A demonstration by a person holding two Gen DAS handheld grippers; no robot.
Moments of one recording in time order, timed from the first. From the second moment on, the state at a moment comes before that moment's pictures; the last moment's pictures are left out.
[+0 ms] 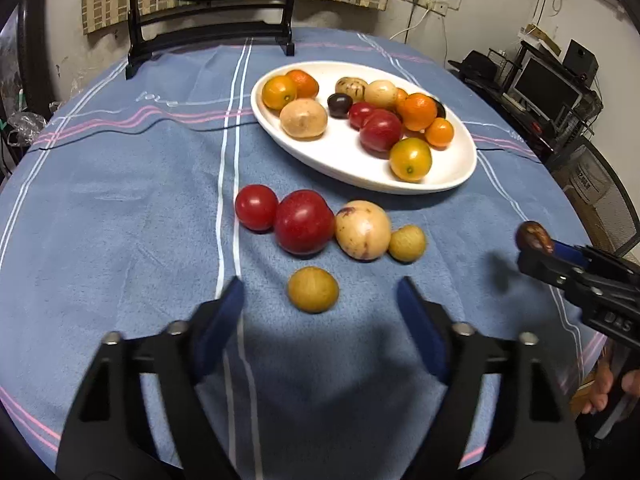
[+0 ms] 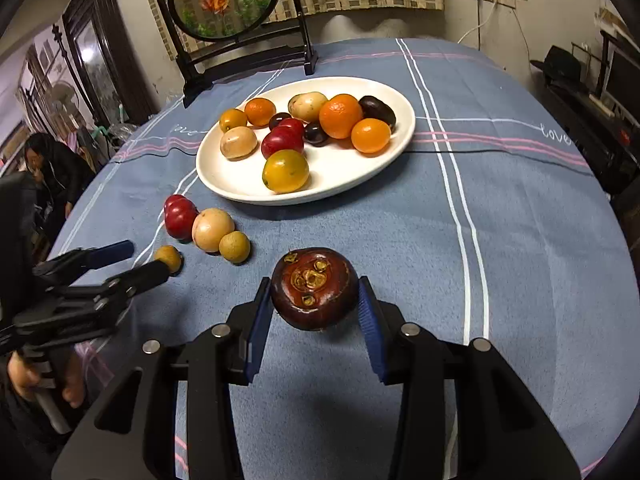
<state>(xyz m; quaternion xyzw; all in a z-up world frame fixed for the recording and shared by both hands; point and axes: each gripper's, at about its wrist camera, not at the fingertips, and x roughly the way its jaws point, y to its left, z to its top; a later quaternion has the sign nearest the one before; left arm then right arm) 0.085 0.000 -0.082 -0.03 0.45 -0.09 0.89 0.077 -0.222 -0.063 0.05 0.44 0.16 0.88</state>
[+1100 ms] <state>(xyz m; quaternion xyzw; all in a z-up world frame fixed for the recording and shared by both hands) 0.066 0.015 -0.025 -0.04 0.39 -0.13 0.91 0.077 -0.202 -0.041 0.04 0.41 0.17 0.89</state>
